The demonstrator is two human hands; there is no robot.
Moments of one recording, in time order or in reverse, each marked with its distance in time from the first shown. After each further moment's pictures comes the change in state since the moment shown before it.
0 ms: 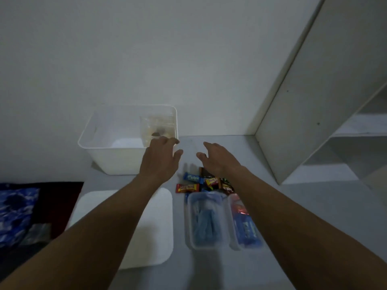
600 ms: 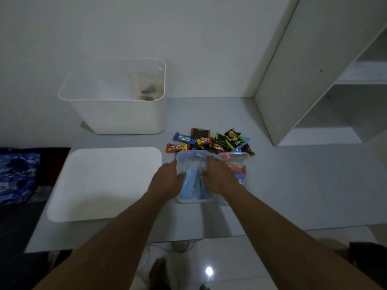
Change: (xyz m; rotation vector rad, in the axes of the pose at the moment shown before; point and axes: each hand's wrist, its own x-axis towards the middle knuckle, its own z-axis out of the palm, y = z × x) left_hand -0.140 0.033 0.109 -0.138 -0.402 -0.369; right_hand -0.091 0.081 0.127 0.002 -0.072 0.108
